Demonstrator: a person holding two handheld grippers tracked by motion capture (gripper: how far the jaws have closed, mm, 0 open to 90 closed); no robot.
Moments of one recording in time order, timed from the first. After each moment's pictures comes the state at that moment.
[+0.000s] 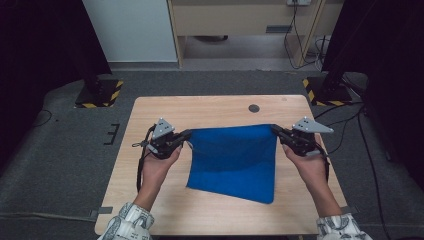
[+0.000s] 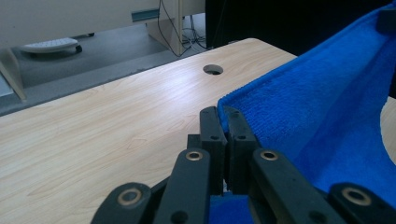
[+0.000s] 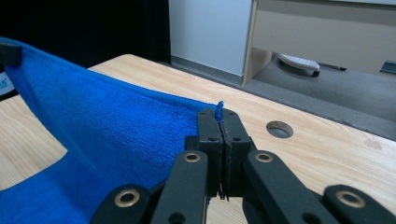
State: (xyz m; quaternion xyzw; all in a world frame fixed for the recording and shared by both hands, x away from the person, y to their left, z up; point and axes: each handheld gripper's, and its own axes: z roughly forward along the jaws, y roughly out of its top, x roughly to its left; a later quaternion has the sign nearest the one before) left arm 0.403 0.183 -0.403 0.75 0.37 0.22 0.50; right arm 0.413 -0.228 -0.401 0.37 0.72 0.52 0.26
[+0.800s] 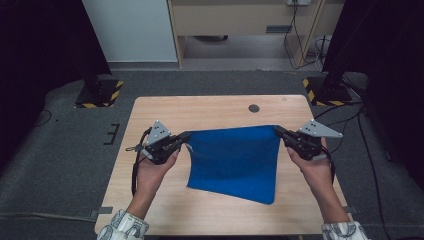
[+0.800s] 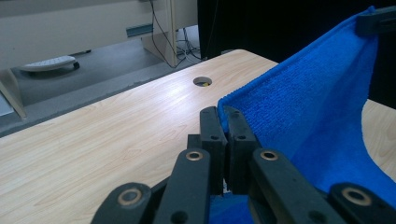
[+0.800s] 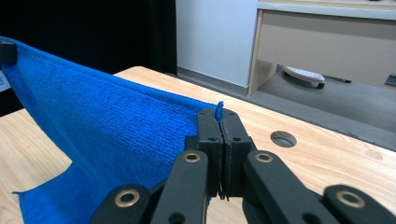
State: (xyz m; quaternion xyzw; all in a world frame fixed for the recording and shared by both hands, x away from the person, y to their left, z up) left arm 0.376 0.187 -0.381 0.75 0.35 0.23 0.52; right arm 0.395 -0.235 -0.391 0.36 0.72 0.54 0.26
